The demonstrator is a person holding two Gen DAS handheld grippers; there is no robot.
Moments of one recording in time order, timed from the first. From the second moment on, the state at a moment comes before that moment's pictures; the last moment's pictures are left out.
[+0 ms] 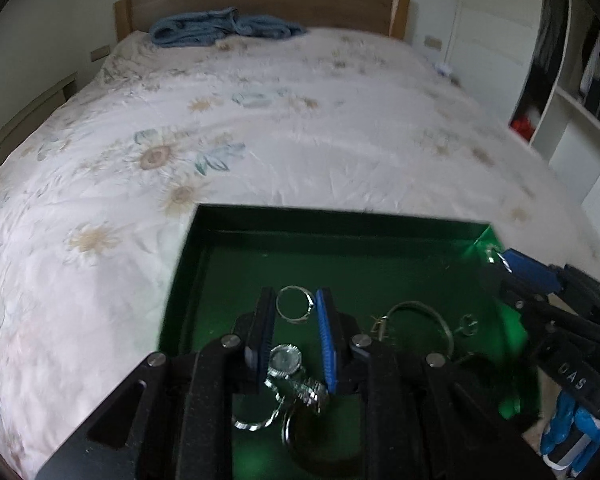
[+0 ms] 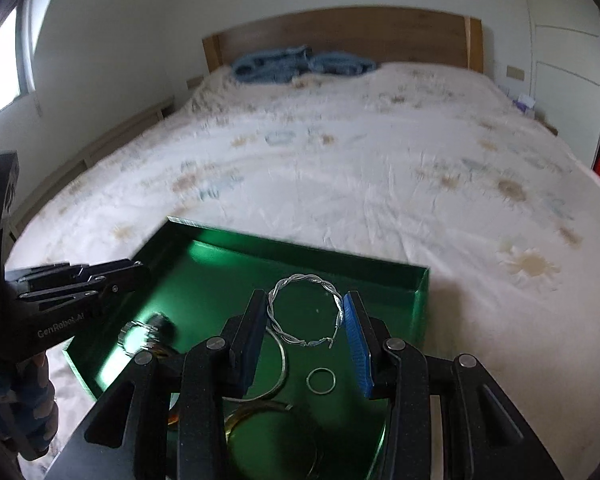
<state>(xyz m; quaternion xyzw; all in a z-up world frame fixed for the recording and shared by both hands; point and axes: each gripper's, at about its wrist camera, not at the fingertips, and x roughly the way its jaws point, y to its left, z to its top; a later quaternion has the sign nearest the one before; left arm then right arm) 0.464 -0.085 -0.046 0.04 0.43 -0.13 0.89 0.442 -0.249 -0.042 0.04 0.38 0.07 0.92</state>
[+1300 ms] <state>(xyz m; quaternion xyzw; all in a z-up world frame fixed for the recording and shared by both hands) 0.343 -0.007 0.018 0.00 0.40 -0.09 0.91 0.343 -0.239 0.026 0.05 0.39 0.07 0.92</state>
